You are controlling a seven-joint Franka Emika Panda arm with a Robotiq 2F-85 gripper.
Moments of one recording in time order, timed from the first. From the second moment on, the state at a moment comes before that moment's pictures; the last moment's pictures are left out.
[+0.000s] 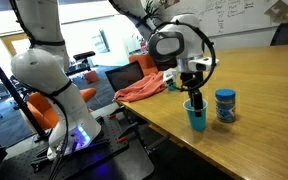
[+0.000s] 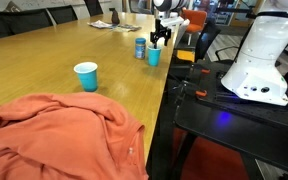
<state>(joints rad) -0.22 0.34 -0.24 -2.39 -0.01 2.71 0.12</state>
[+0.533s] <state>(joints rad) -0.19 0.37 -0.24 -2.39 -0.01 2.71 0.12</state>
